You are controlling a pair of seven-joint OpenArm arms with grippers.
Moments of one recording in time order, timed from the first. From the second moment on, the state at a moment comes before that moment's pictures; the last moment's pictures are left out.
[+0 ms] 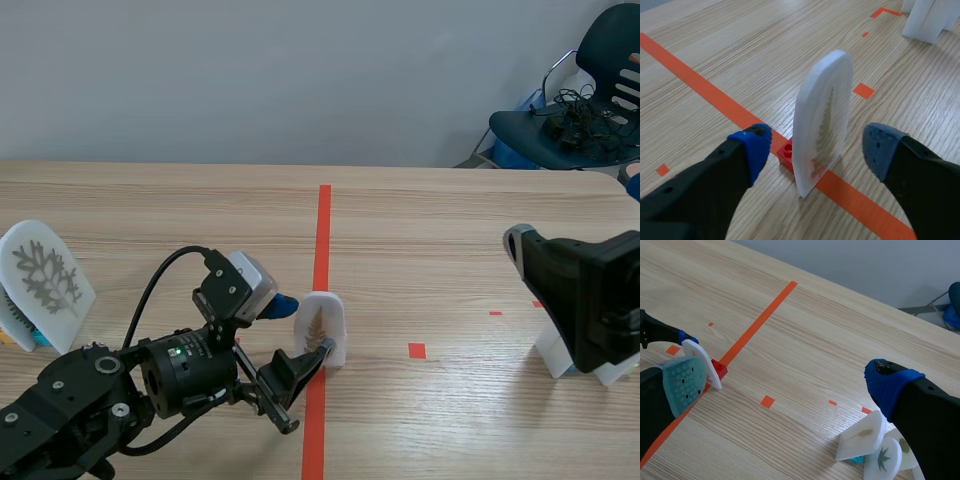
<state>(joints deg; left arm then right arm) 2.3 -12.9 21.9 65.9 7.4 -30.6 -20.4 -43.9 19.2 23.0 131.3 22.2 28.2 -15.8</state>
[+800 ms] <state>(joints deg) 2.3 -12.3 21.9 66.0 2.5 -30.6 -20.3 -43.9 19.2 23.0 131.3 22.2 28.2 -15.8</state>
